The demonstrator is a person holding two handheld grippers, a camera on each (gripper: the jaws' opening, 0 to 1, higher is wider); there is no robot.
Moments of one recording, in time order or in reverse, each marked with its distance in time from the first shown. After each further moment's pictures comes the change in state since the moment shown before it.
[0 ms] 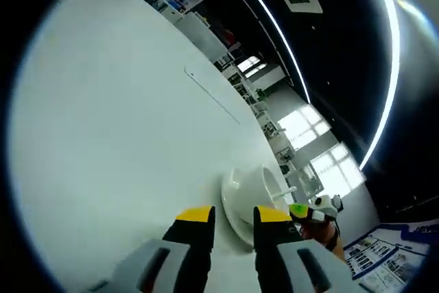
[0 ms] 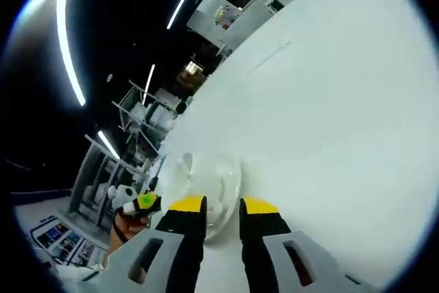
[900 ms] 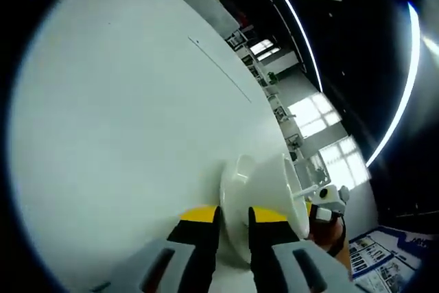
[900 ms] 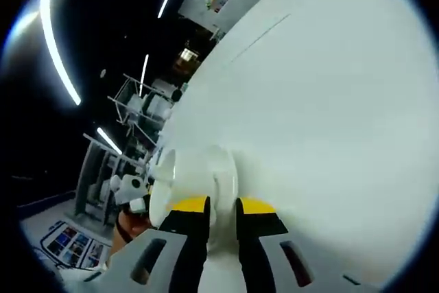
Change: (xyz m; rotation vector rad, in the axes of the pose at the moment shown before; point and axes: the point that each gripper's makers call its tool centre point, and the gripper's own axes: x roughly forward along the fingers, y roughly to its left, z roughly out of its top) left arm 0.056 0.004 -0.022 -0.076 0.124 0.053; right arm 0.030 -0.010 -0.010 0.062 0.102 -0.002
